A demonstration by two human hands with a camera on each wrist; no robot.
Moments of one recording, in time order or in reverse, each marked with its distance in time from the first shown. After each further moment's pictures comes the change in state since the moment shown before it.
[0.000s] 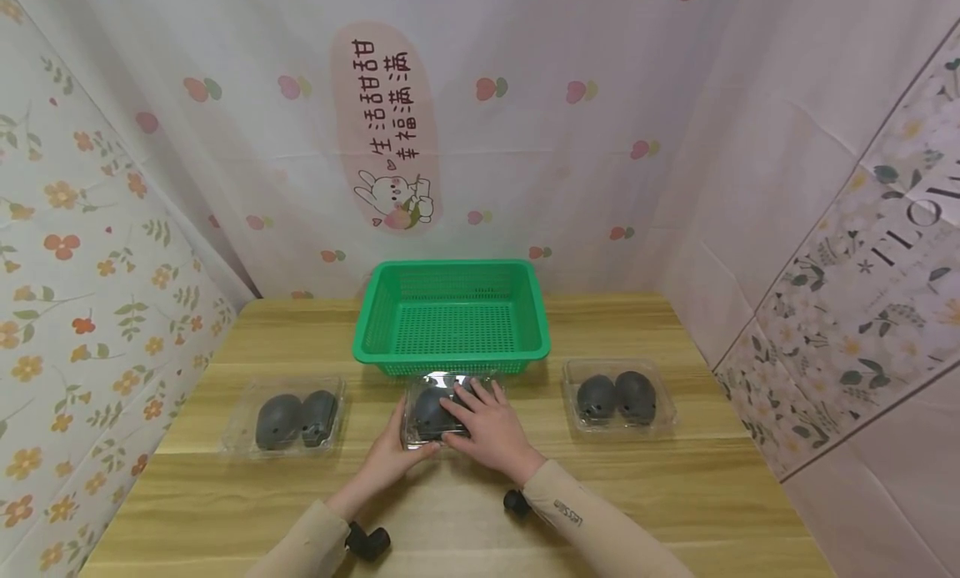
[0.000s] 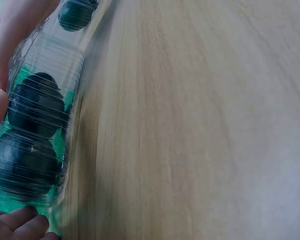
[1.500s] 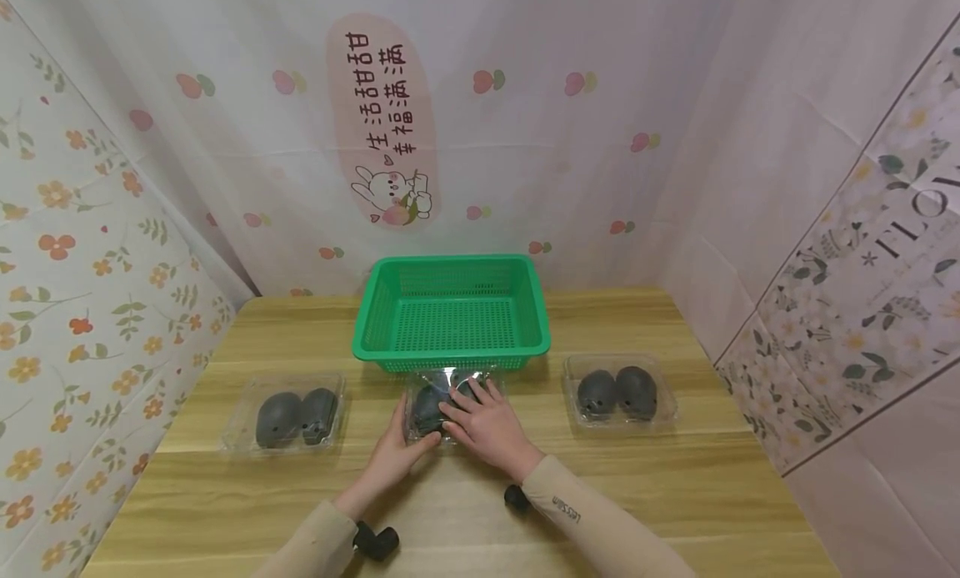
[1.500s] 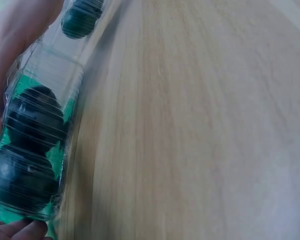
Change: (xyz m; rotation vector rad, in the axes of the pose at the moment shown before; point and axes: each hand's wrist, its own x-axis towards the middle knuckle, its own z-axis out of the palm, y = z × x) left_hand -0.001 0.004 0.010 -0.069 0.082 0.004; right_hand 0.000 -0.001 0.001 -0.069 0.088 -0.103
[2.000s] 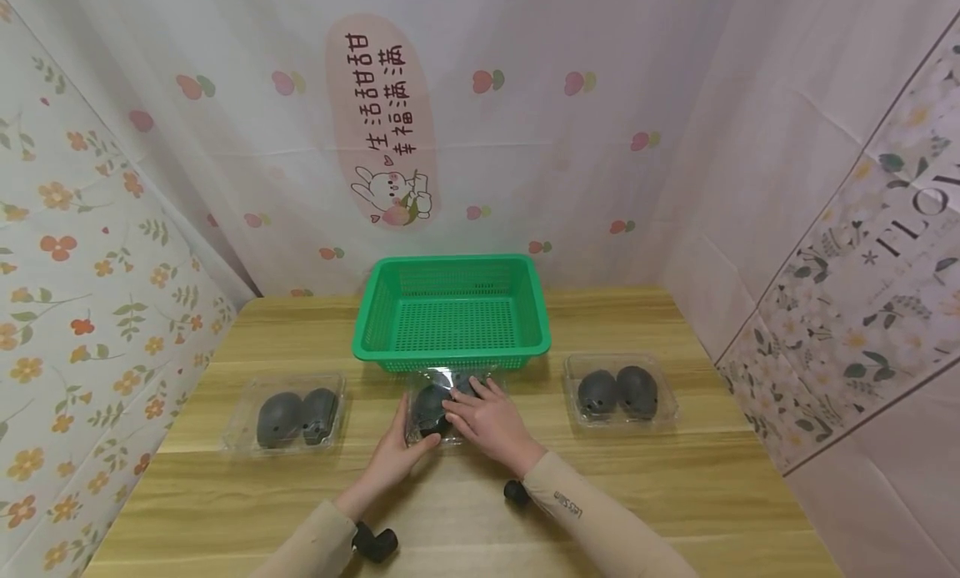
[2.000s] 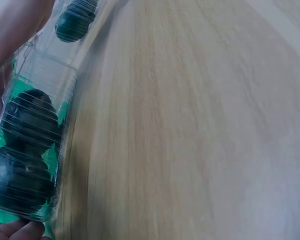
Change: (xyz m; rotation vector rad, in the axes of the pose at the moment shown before) left_hand -0.002 0.001 -0.001 0.042 -0.013 -0.017; right_hand 0.004 0.005 0.000 0.091 0.079 -0.002
